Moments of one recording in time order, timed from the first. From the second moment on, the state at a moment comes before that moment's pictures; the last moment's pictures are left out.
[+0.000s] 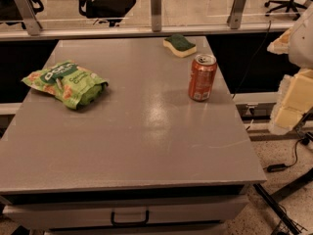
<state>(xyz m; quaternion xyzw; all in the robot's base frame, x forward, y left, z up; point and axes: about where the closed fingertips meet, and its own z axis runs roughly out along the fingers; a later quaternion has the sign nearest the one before) 0.438 -0.217 0.976 -0.60 0.78 -0.03 0.16</state>
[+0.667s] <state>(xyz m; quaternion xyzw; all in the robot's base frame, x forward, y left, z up) 0.464 -0.202 0.969 -0.60 0.78 -0.02 0.18</state>
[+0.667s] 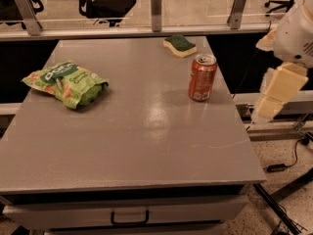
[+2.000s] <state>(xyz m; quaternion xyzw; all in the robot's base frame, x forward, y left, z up) 0.574 -0.147 0.929 -0.57 0.79 0.05 0.24</state>
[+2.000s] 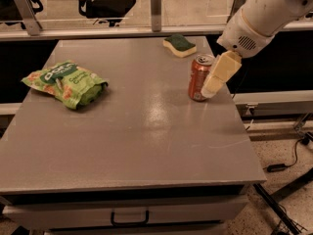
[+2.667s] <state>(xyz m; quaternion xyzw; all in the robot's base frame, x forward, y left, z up) 0.599 -0.139 0.915 -0.56 0.79 0.06 0.23</state>
